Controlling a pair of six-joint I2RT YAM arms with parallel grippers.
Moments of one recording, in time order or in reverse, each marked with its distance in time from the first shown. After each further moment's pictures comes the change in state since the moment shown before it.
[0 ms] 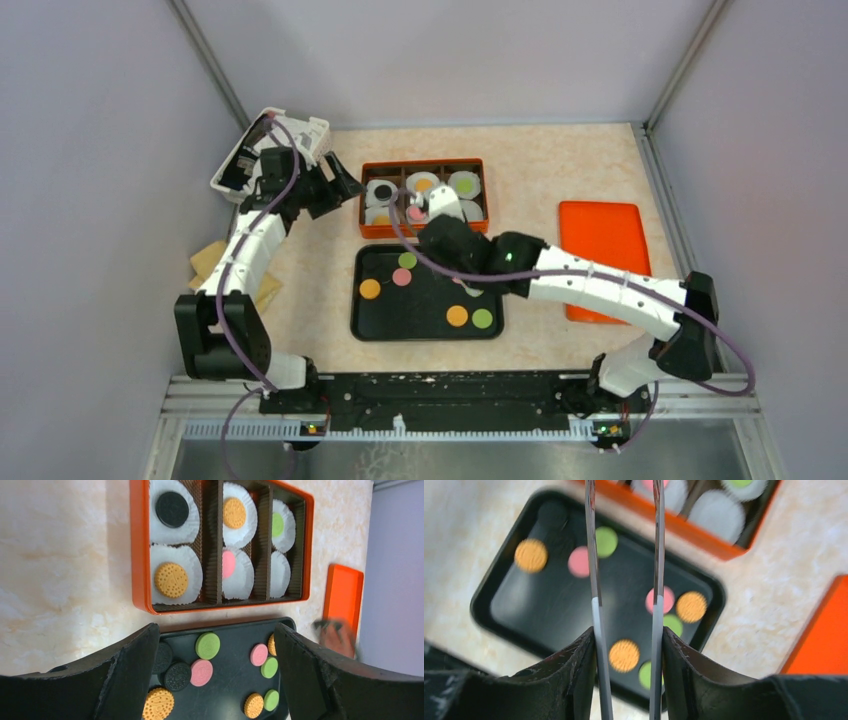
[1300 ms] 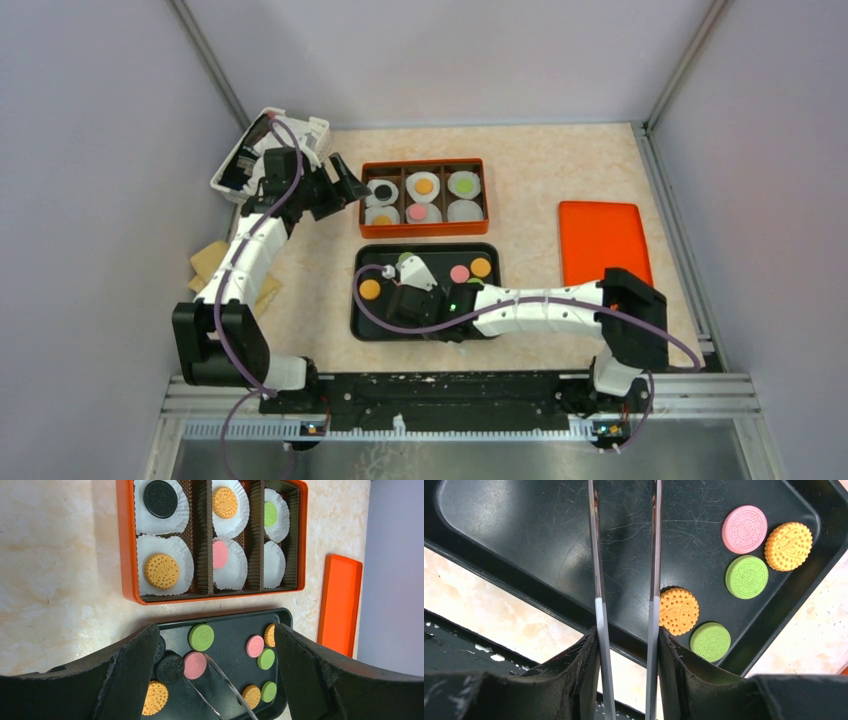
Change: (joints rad) left arm -0.037 -0.010 0.003 -0.036 -0.004 -0.004; right arm 0.244 0.199 -0.208 0.020 -0.048 0.197
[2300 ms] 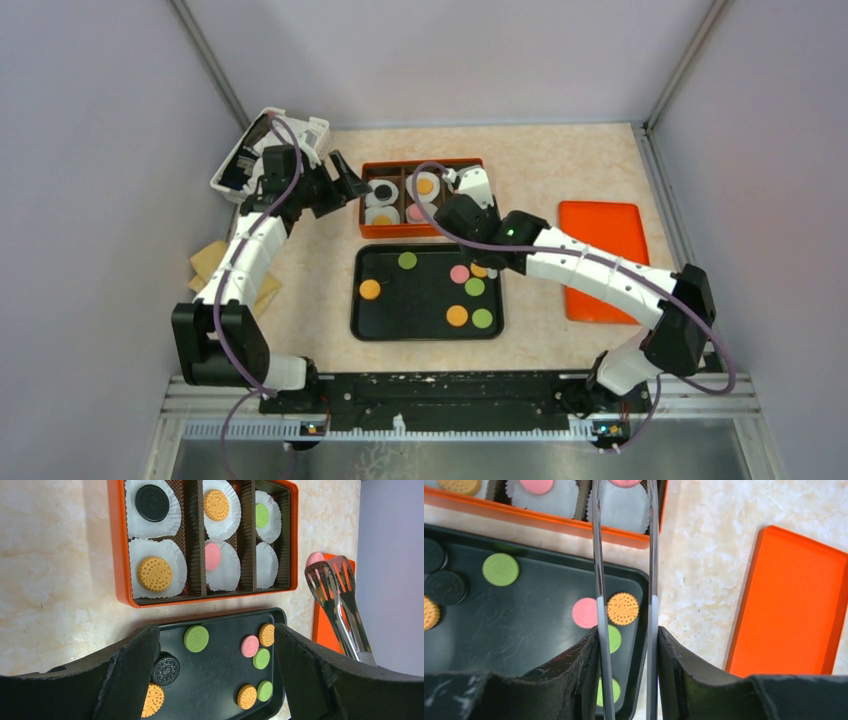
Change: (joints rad) left arm -0.001 0.000 0.015 0.001 0.019 -0.003; right arm -0.323 -0.182 0.157 -0.140 0.189 -0.066
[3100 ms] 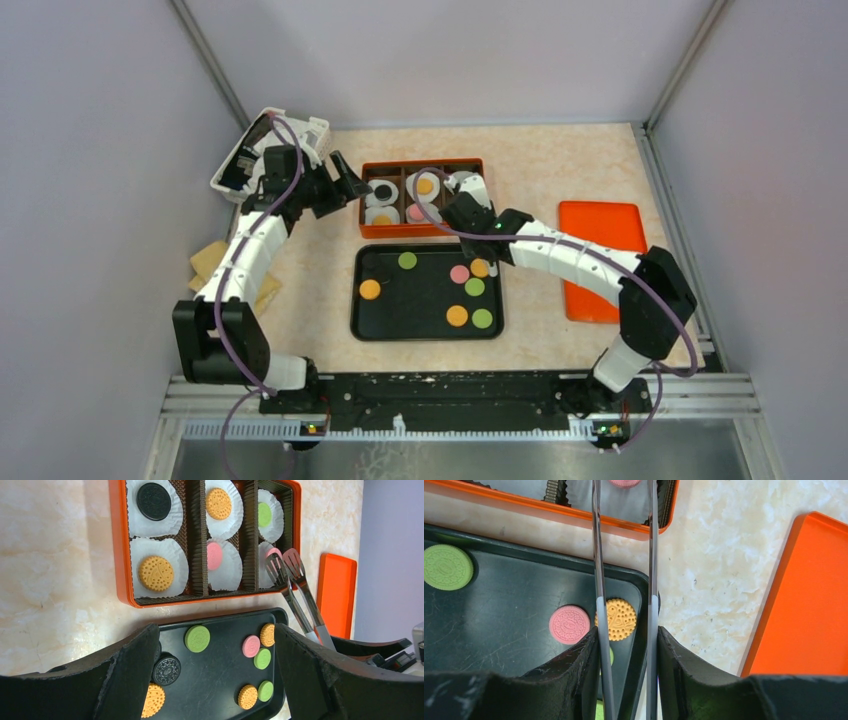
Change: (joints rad) left arm 0.000 0.010 0.000 0.002 0.000 0.000; right arm -0.154 0.113 -0.114 0.171 -0.143 -0.096
